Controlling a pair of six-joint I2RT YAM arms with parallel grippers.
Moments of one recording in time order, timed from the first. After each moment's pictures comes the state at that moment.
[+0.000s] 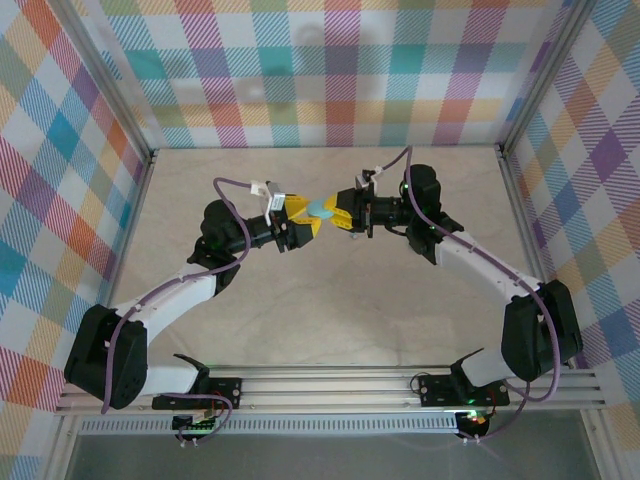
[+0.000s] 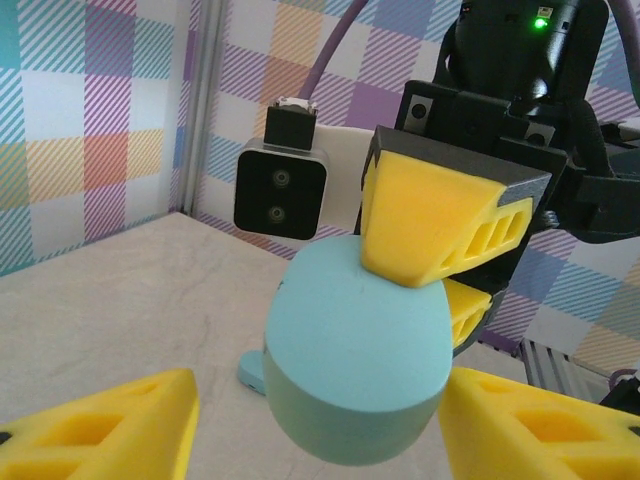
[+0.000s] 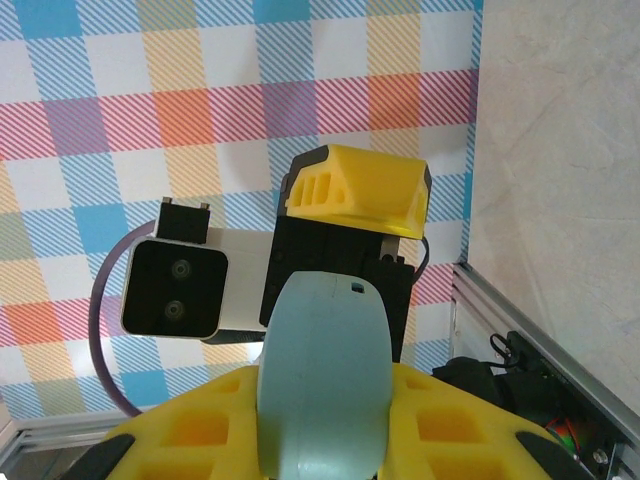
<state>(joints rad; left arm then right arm) -0.44 1.31 0.75 0.62 0.76 -0.27 0.46 1.43 1.02 0.29 -1.00 1.48</state>
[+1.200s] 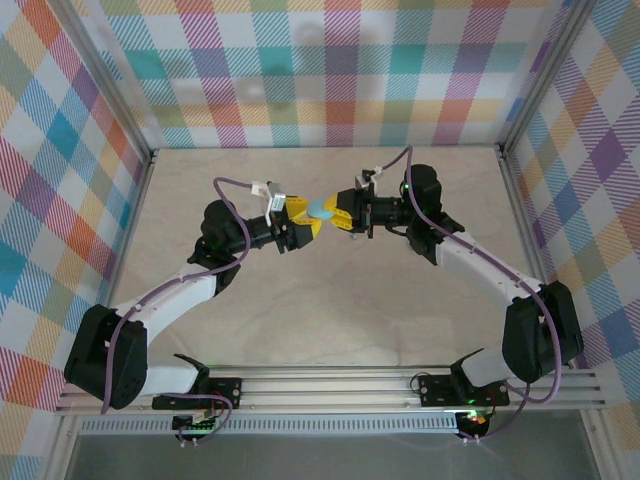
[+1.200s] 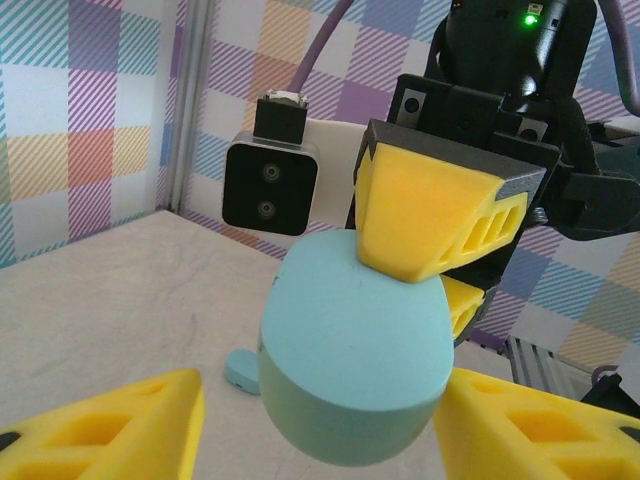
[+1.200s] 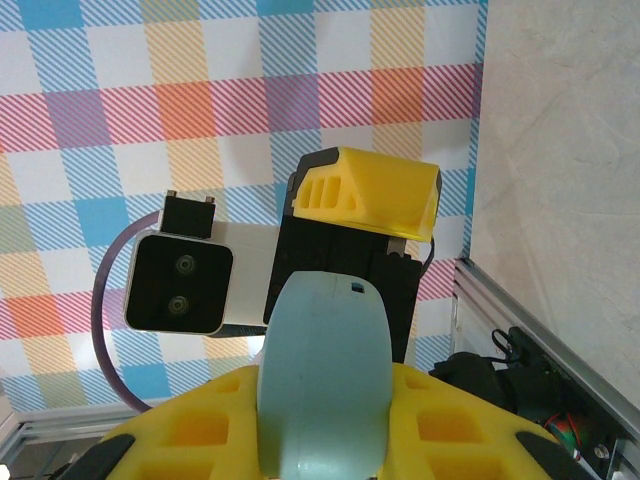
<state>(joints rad) -0.44 1.31 0.75 0.63 0.77 -0.29 0.48 1.43 1.02 0.29 -1.00 1.48</state>
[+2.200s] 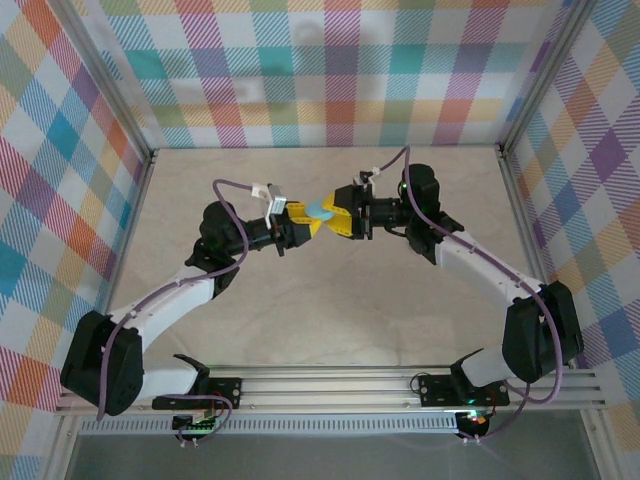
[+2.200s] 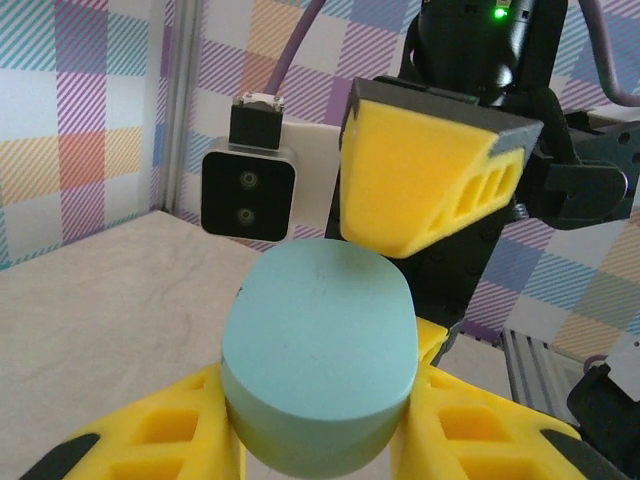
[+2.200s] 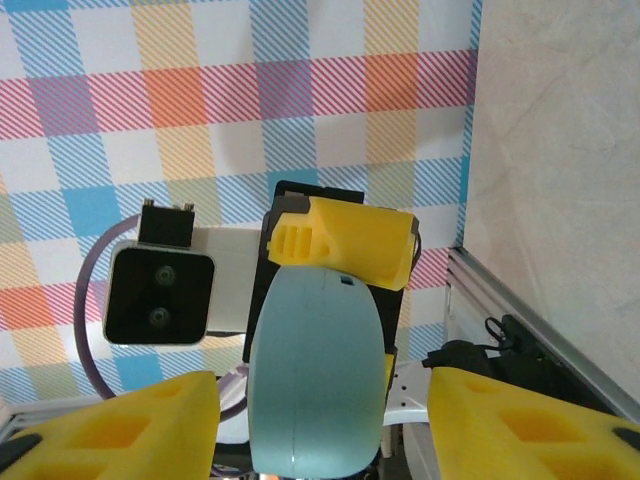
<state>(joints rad) -0.45 1.26 0.74 0.57 0.77 -0.26 0.47 1.43 1.04 0.24 -1.02 1.45</state>
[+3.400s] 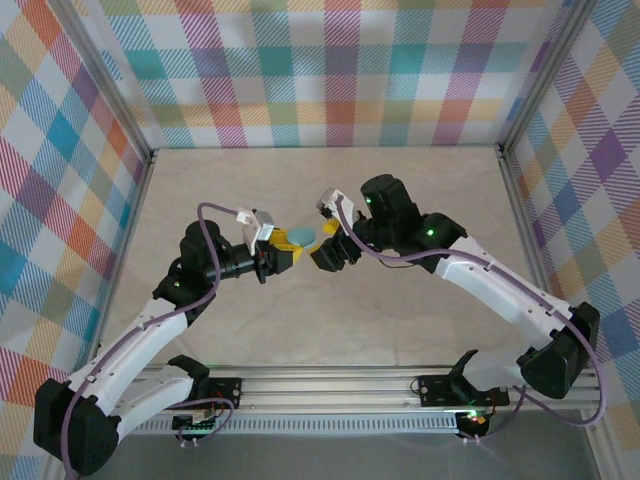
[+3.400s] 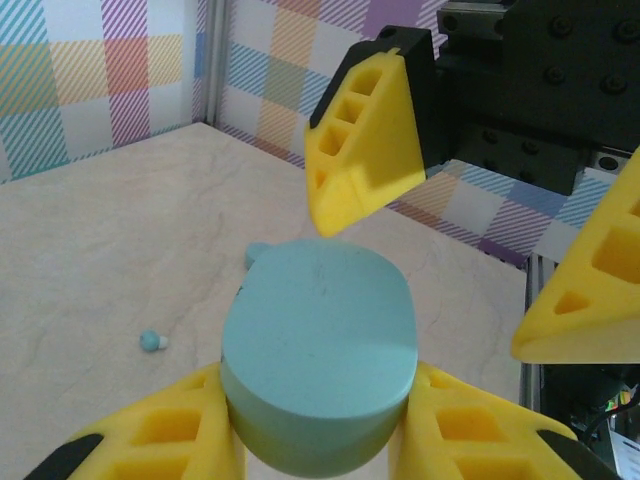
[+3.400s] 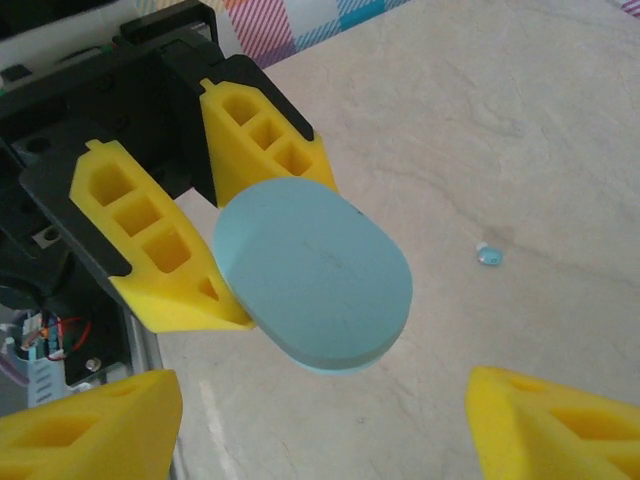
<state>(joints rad) -0.45 0.93 0.68 0.06 0.67 -0.09 0.79 1.34 1.33 -0.62 -0.40 -0.09</state>
